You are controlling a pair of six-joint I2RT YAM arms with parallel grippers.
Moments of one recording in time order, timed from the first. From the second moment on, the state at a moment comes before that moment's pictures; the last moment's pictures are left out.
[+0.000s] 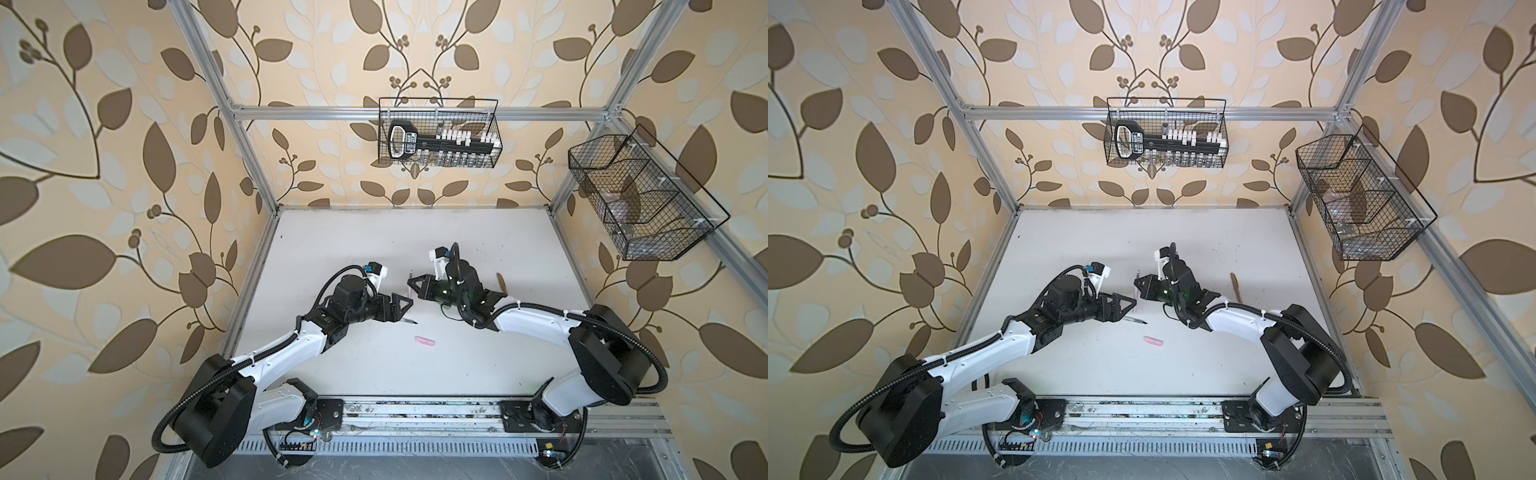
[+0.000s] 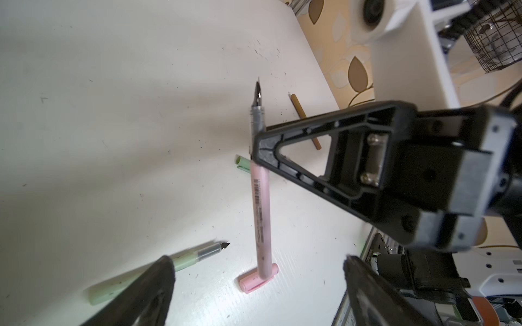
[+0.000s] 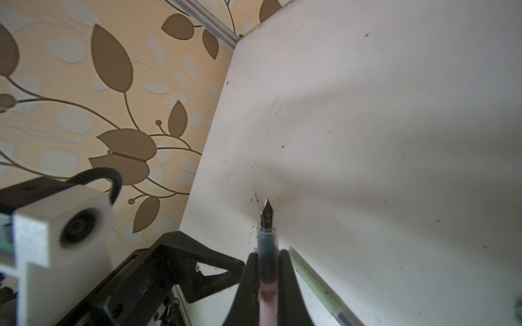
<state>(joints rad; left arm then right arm) -0.54 1.19 0.54 0.14 0.44 -0.56 0.71 1.55 0.79 0.37 -0.17 0.84</state>
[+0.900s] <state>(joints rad) -0.54 1.25 0.62 0.04 0.46 -0.53 0.78 1.49 0.76 0.40 -0.07 0.82</state>
